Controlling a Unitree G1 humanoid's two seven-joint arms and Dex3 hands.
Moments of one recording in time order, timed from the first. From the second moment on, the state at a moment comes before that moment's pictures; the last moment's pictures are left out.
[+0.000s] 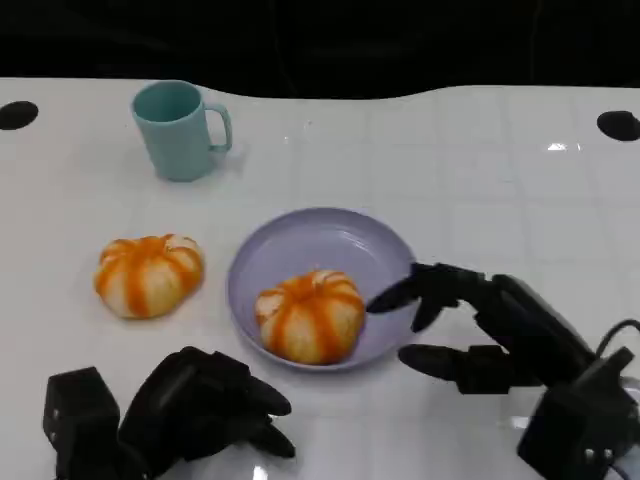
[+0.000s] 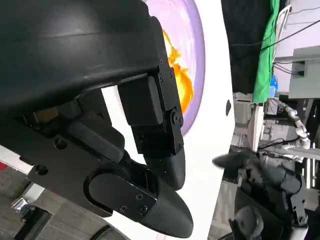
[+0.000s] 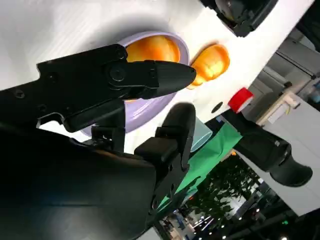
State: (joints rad) left arm -0.23 0.01 0.07 0.87 -0.22 -0.54 -0.76; right arm -0.22 -0.25 0.29 0.35 -0.25 -0.63 0.13
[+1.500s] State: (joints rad) left arm -0.24 0.01 0.08 0.89 -0.22 -0.53 -0.76; right arm 0.13 -0.19 0.13 0.17 0.03 -0.52 0.34
